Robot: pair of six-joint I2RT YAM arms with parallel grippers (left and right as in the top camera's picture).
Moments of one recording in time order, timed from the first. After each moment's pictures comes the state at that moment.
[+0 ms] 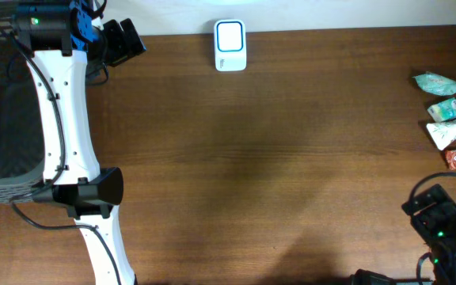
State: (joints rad) left arm -0.01 2.27 2.87 -1.69 0.07 -0.44; right arm -0.31 0.69 1.20 -1.37 0.26 0.56
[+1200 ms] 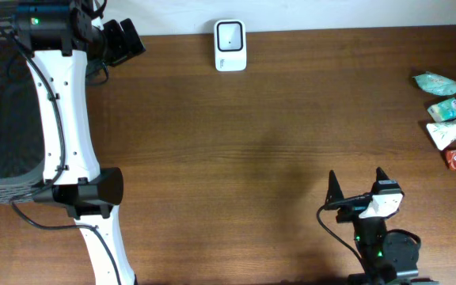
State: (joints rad) left arm -0.01 2.27 2.87 -1.69 0.07 -0.44; right arm 0.06 0.01 0.11 -0.16 0.01 0.05
